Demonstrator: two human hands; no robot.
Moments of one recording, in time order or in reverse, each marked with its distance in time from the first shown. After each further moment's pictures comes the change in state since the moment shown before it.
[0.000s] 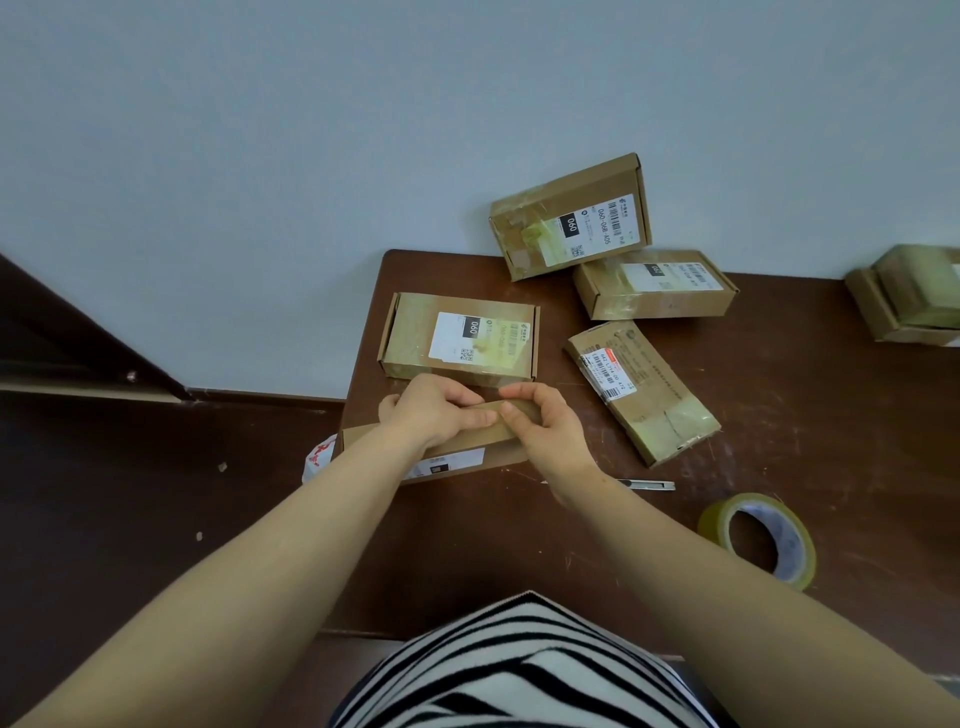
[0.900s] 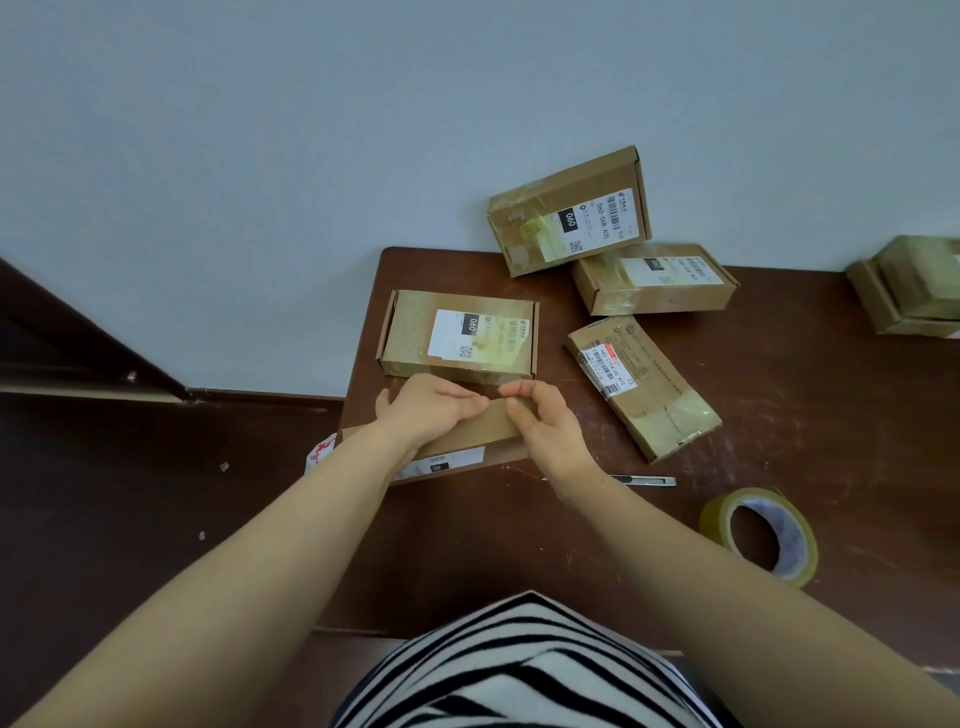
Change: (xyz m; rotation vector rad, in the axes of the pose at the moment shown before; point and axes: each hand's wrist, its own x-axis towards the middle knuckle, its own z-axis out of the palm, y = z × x) left_hand 0.000 -0.002 -0.004 -0.053 -0.023 0.015; right_hand 0.003 0.004 0.000 -0.038 -0.024 -0.025
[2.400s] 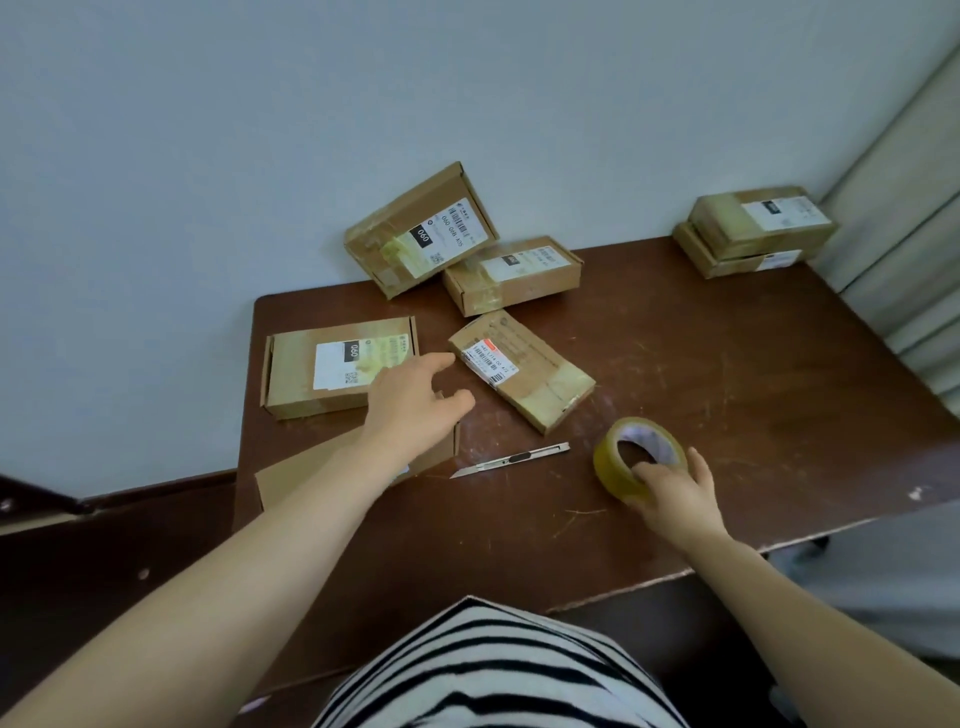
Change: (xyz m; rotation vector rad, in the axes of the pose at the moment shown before) left_hand -0.029 0.072 0.070 0.239 0.064 0.478; right_hand -0.112 0.112 -0.185 -1.162 0.154 0.276
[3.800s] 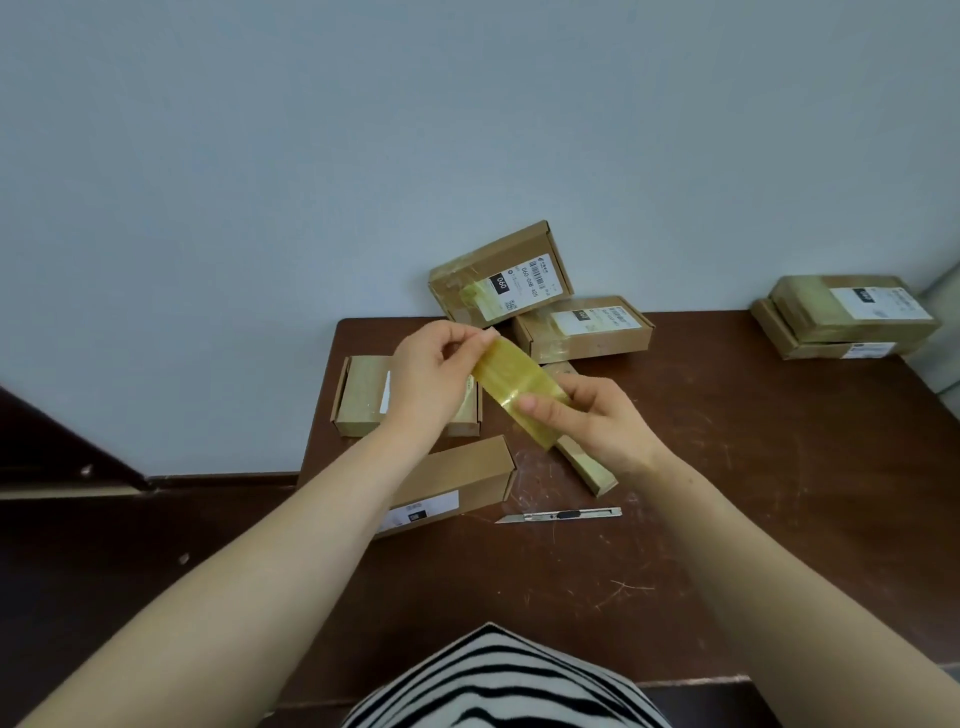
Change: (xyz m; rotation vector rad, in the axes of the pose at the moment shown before) left_hand 0.012 0.014 -0.059 -0.439 0.399 0.084; right_hand 0.032 -0.152 -0.140 1.321 -0.197 -0.585
